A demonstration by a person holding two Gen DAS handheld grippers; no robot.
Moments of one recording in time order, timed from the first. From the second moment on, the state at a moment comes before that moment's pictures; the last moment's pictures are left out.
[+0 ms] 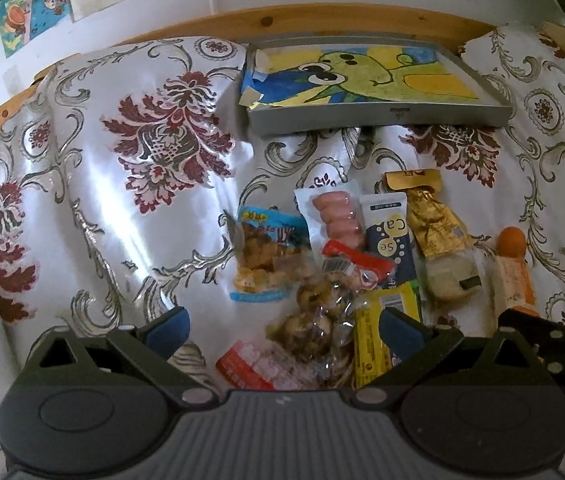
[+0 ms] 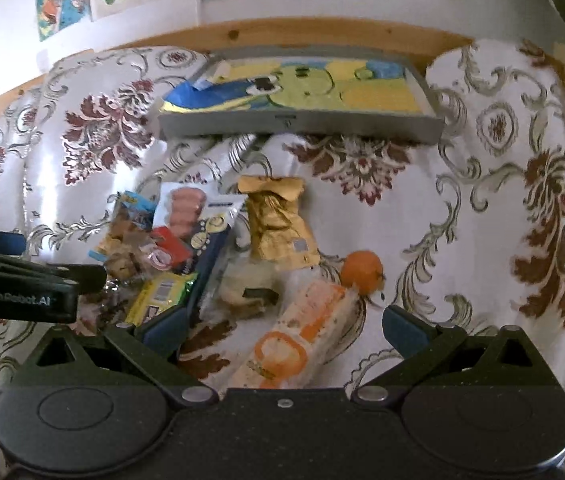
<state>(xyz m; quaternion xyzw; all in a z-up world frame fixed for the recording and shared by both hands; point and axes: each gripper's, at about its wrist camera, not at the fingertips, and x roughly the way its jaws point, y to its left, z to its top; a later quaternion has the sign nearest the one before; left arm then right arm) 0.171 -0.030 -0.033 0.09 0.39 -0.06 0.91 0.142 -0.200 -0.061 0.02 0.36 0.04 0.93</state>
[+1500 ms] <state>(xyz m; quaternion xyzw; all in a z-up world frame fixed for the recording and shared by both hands) 0.188 -0.027 -0.071 -0.06 0.48 -0.19 0.85 0.151 -0.196 -0.082 0.04 0.42 0.04 0.91</state>
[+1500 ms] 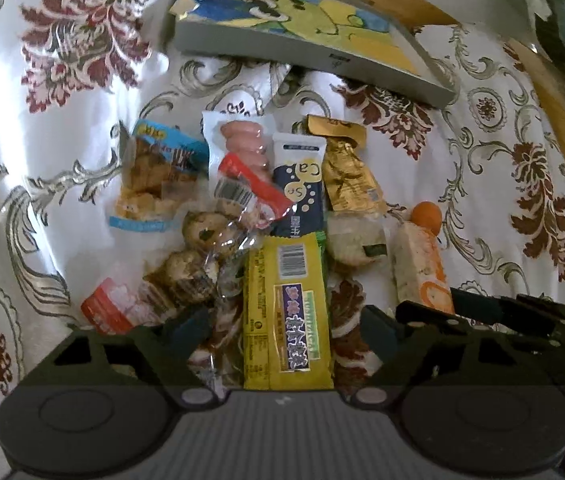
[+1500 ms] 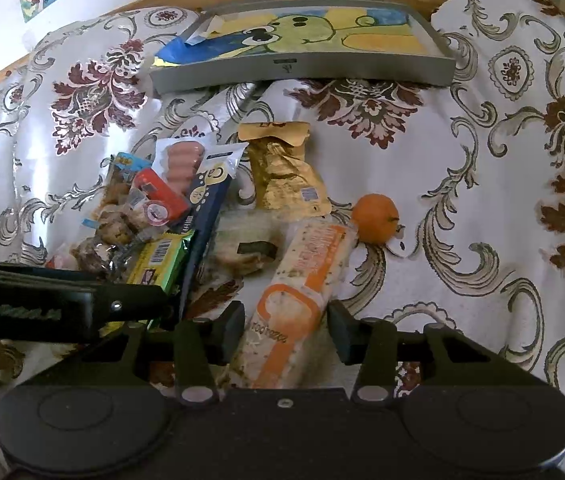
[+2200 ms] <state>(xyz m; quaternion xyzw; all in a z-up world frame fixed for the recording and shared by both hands) 0.199 -0.028 -0.085 -0.09 0.51 -0.18 0.83 0.157 -0.200 -0.094 0.07 0.43 0.04 0.90</state>
